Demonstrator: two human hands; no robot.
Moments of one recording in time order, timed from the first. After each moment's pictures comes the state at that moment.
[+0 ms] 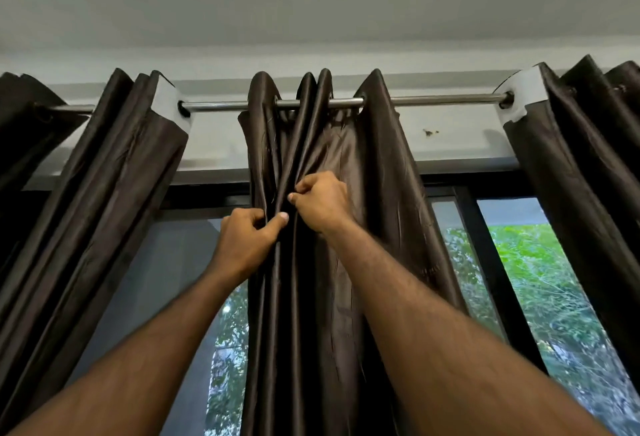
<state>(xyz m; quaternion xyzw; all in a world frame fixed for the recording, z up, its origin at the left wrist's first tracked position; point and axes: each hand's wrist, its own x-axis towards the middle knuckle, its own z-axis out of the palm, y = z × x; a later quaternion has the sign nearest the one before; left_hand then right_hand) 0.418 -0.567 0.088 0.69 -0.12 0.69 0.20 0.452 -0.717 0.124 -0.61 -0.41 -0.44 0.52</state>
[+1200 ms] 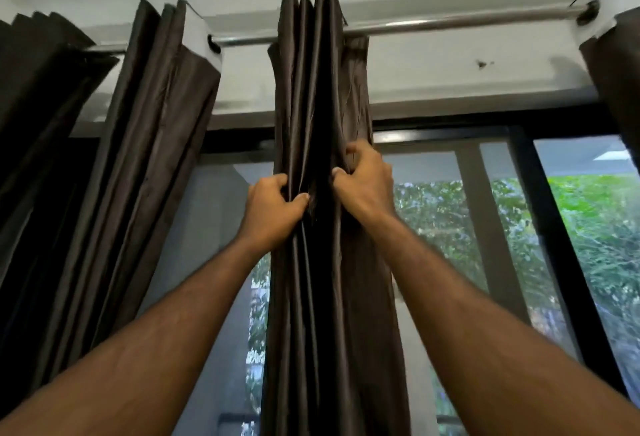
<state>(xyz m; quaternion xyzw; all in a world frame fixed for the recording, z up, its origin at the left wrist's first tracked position) 0.416 -0.538 0.057 0.71 -0.10 0.67 0.17 0.487 -0.679 0.081 -0.55 -0.39 -0.48 0.57</state>
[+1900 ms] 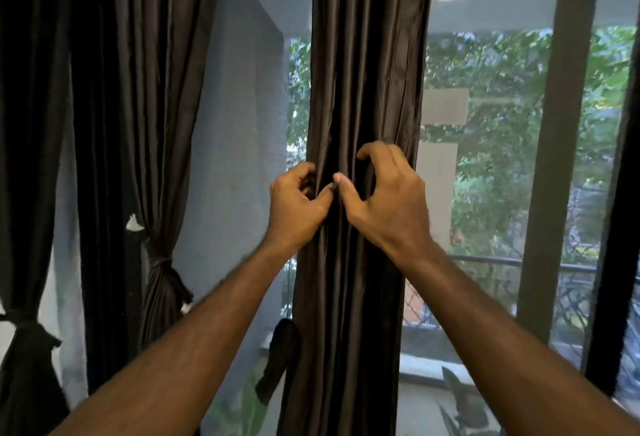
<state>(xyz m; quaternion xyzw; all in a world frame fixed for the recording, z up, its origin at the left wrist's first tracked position) 0.419 -0.522 -0.199 0.70 -0.06 0.61 0.36 0.483 -0.663 -0.184 -0.59 -0.46 -0.51 0.42</state>
